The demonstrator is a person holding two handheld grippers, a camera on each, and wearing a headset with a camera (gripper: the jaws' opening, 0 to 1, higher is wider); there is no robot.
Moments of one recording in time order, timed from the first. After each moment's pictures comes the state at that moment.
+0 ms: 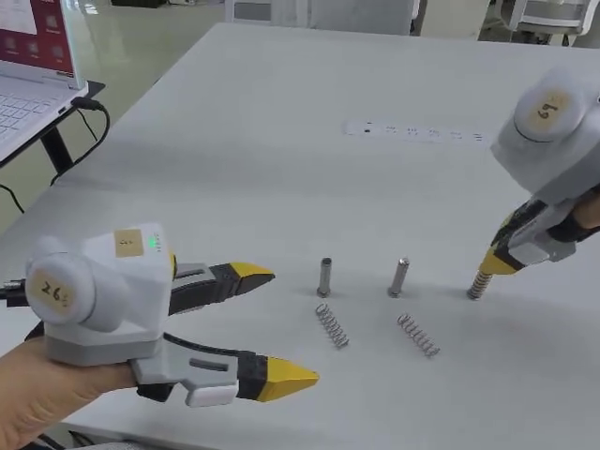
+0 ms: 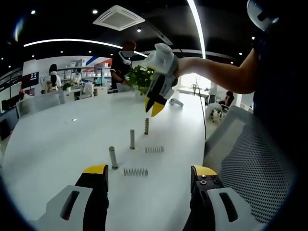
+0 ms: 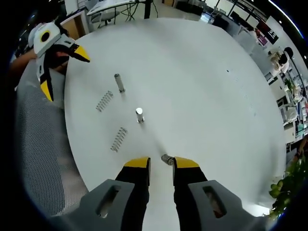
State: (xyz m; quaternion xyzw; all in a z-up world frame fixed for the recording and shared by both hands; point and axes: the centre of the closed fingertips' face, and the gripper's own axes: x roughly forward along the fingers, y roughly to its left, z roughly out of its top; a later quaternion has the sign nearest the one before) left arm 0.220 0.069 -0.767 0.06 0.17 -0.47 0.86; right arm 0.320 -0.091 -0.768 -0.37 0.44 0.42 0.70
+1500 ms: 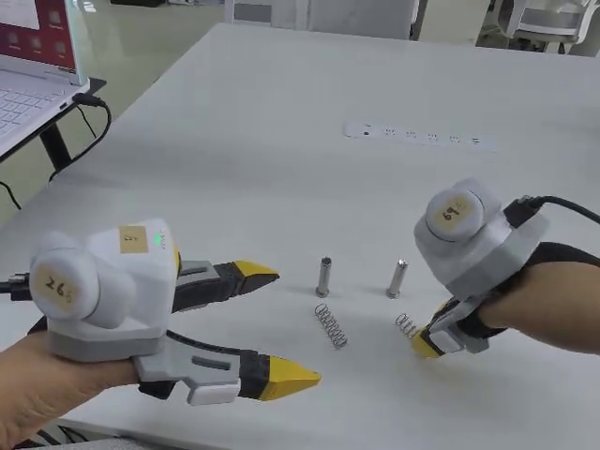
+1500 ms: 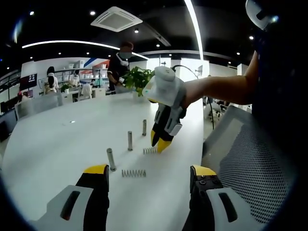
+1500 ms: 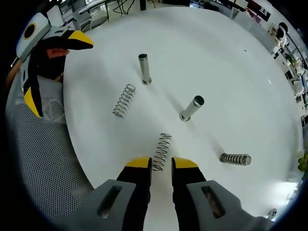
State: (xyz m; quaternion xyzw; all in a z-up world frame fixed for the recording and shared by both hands) left arm 0.216 0.066 -0.767 0.06 0.16 -0.48 0.86; right arm 0.271 -0.054 -0.853 -0.29 0.51 0.39 0.72
